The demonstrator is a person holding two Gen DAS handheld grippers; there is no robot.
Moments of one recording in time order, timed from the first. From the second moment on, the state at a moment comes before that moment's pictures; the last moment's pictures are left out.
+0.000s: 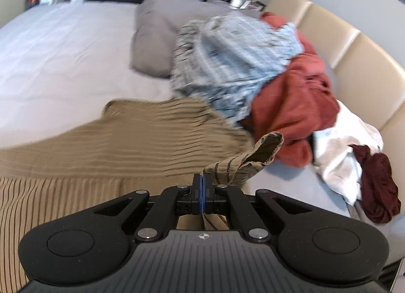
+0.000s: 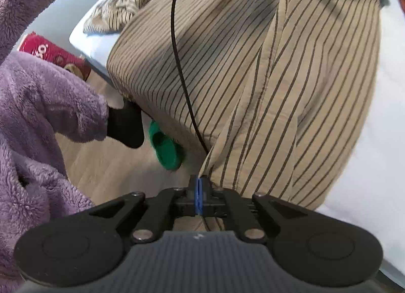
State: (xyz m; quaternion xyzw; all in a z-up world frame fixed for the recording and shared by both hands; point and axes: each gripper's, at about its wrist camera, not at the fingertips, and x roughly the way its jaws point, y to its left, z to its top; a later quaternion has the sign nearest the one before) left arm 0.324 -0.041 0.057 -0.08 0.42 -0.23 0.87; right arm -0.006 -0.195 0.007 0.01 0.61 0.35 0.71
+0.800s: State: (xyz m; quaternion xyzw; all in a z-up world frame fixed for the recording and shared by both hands) left arm 0.287 0.015 0.024 -0.04 0.45 -0.20 0.87; right arm -0.011 -0.202 -0.015 0.01 0.62 0.31 0.73
